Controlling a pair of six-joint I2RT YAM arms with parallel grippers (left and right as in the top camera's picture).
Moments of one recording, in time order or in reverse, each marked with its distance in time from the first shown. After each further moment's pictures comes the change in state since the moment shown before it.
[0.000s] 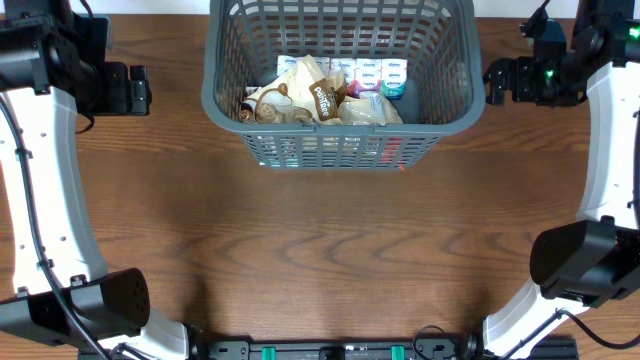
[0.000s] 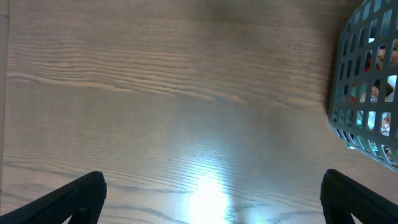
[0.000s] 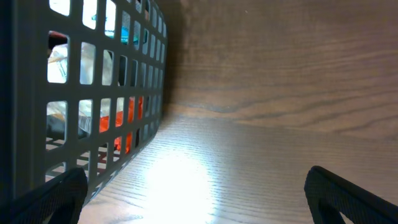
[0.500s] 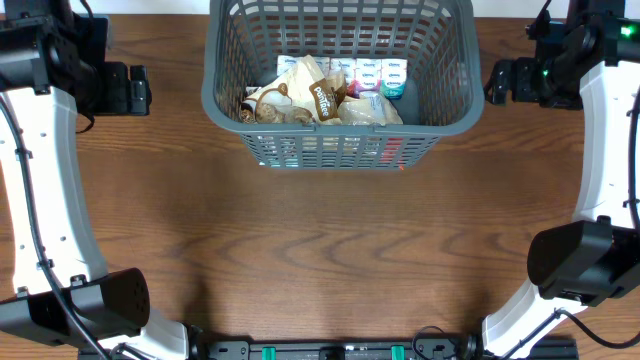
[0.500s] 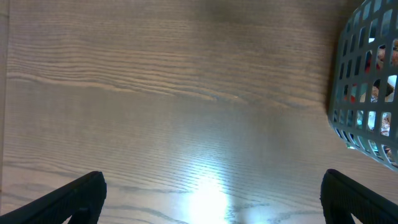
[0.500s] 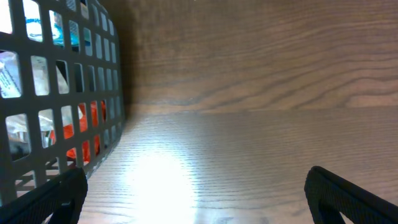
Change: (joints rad) left arm 0.000 0.000 0.000 0.000 0.000 0.000; right arm 0.025 0.000 0.000 -0.002 0.198 0.101
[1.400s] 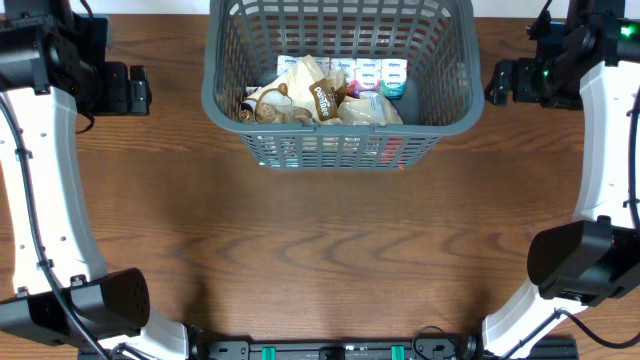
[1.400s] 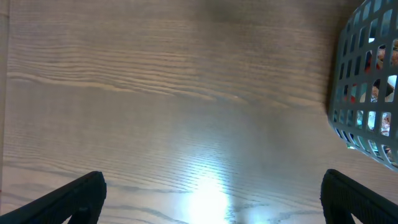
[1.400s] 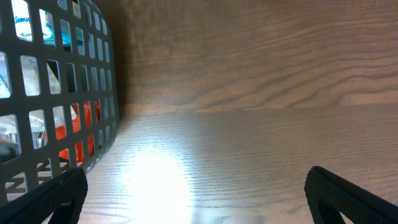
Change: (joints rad) left arm 0.000 0.000 0.000 0.000 0.000 0.000; right arm 0.000 0.000 0.000 -0.004 0.014 0.000
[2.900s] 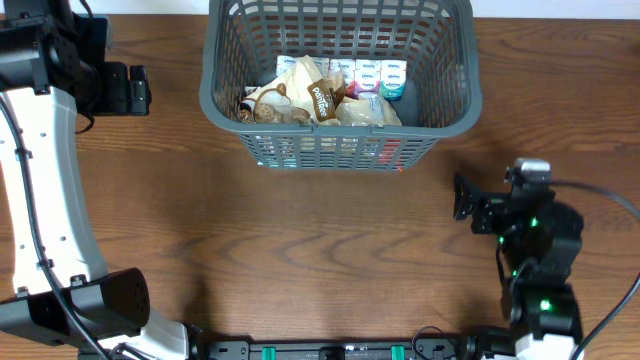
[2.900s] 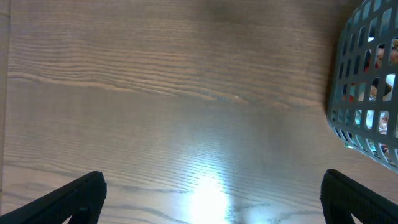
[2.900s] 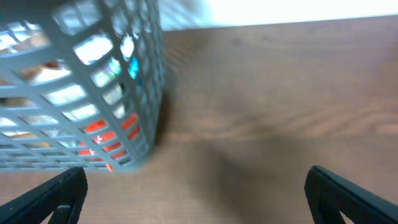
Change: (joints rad) left arm 0.001 0.000 0.000 0.000 0.000 0.000; right arm 0.068 -1.288 -1.619 1.164 -0.066 0.126
